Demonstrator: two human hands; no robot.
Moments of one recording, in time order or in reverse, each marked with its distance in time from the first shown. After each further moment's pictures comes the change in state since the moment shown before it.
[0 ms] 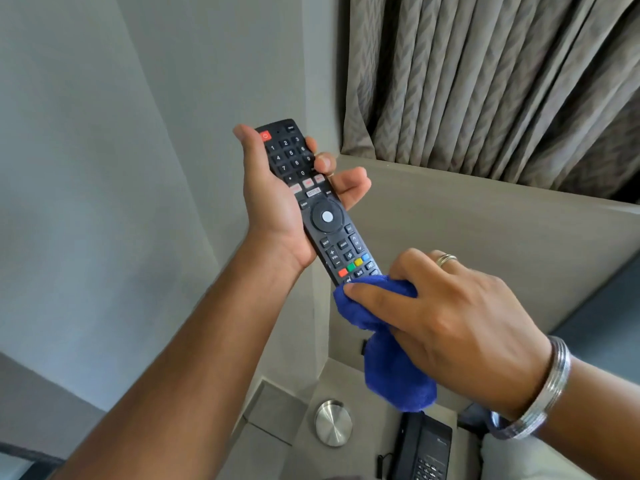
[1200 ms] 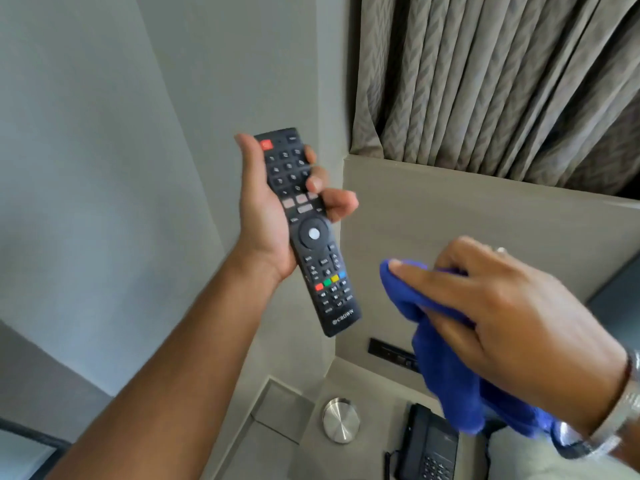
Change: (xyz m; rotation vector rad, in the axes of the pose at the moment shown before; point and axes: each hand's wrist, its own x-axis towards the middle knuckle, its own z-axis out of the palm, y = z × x) left_hand -0.018 0.017 -0.024 0.123 -0.135 -0.001; right_hand -0.015 -0.001 -0.031 0.141 -0.024 0.170
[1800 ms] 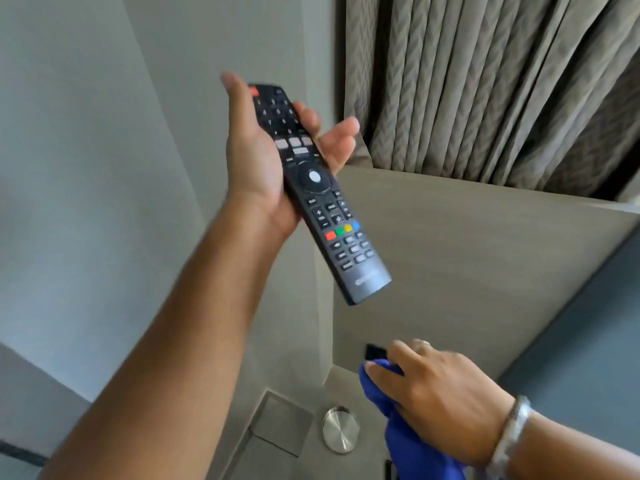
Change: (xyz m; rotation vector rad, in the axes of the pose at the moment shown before) left_hand 0.021 0.035 0.041 -0.053 0.072 0.086; right_hand -0.039 -0.020 0.075 -0.126 -0.269 -0.228
